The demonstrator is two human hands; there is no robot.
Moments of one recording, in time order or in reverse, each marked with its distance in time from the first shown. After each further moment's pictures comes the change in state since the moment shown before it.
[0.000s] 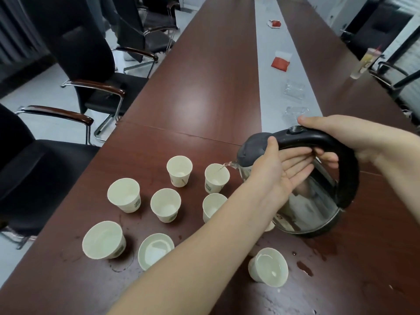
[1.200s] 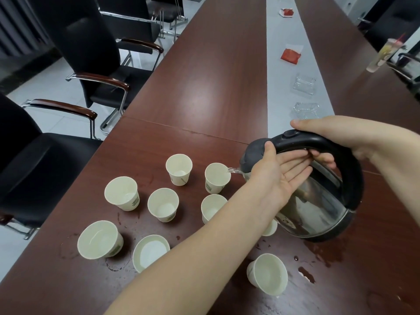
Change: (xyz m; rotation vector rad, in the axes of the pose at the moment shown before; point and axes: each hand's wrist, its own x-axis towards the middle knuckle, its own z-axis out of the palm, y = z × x) left_hand 0.023 -0.001 -0.002 -0.066 0.106 -0.042; right_hand 0.030 -0.002 -0.009 -0.147 -0.050 0.110
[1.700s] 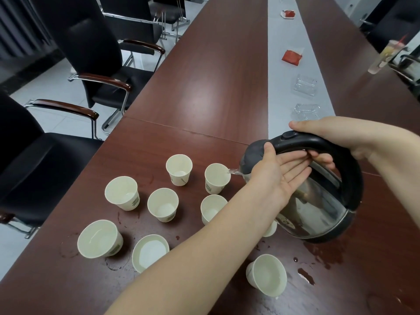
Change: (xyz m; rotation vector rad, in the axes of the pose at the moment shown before) left_hand 0.004 -0.003 0.001 -0.001 0.015 0.020; right_hand 0.001 0.000 -0.001 0.004 -0.025 0.002
